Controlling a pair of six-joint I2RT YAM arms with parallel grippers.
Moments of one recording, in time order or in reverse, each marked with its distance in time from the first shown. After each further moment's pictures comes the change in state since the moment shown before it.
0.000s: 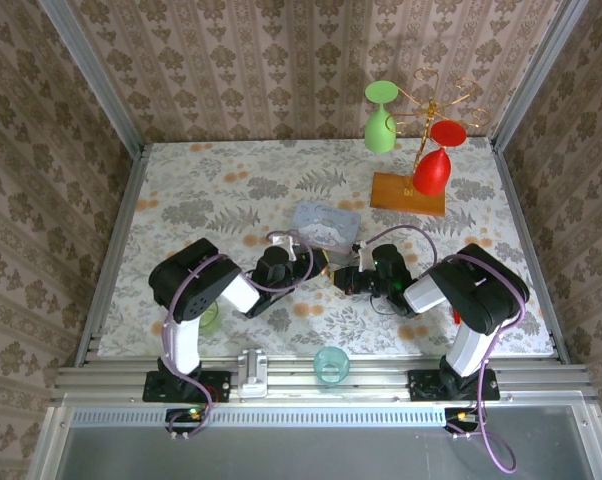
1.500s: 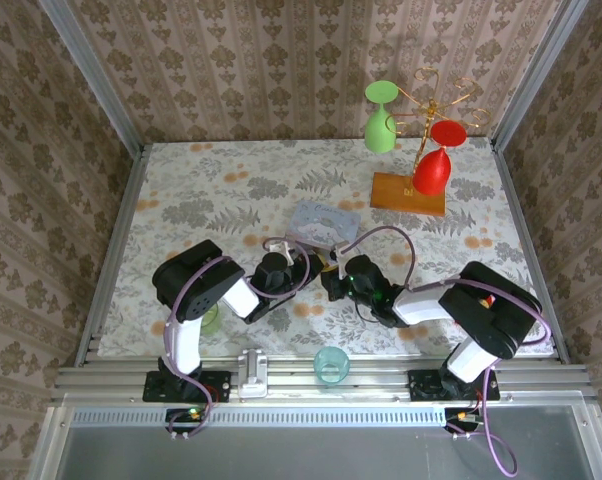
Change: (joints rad) left arm -0.017 0.003 -0.035 0.056 0.003 -0.214; right arm 0.269 -0.143 0.065 -0.200 0.512 -0.246
